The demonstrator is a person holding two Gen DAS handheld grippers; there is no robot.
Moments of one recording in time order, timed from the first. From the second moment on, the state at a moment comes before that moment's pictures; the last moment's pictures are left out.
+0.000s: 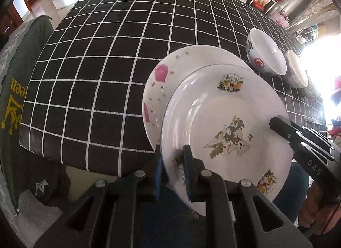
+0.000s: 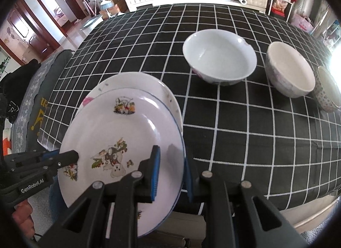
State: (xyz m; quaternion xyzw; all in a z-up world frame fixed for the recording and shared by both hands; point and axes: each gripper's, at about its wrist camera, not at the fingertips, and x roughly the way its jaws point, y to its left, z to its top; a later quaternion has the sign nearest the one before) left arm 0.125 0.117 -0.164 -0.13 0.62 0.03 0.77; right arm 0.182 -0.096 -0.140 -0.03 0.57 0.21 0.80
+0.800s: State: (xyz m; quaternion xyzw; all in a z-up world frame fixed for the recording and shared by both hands) left arm 0.160 0.123 -0.171 -0.11 0.62 0.04 0.78; right arm 0.202 -0.084 -0.161 -0.04 0.60 0.19 0.78
